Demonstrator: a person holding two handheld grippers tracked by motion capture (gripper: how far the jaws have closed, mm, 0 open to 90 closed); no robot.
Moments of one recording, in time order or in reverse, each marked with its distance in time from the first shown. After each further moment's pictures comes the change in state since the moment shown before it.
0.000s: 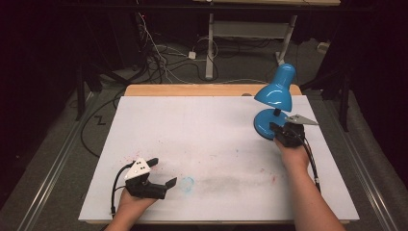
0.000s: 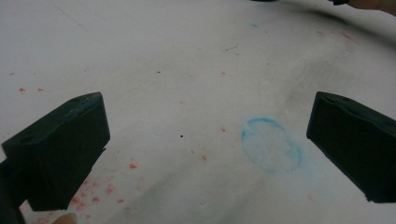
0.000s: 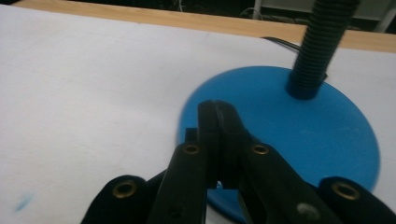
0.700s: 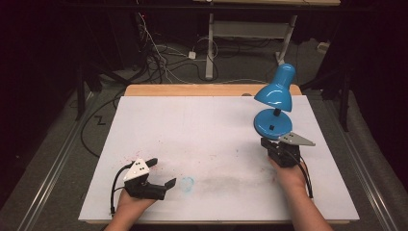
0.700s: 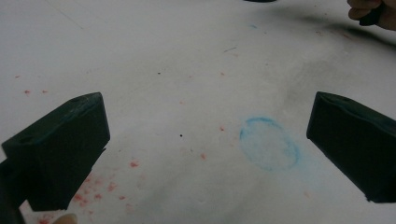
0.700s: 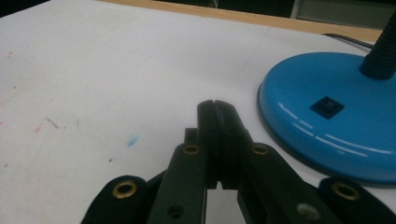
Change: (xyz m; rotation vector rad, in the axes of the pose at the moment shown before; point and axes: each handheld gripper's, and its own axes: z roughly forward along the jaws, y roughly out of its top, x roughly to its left) left arm -0.003 0.001 -0.004 -0.002 0.010 0.012; right arm 0.045 -0.032 -0.035 -0.035 0.112 -0.065
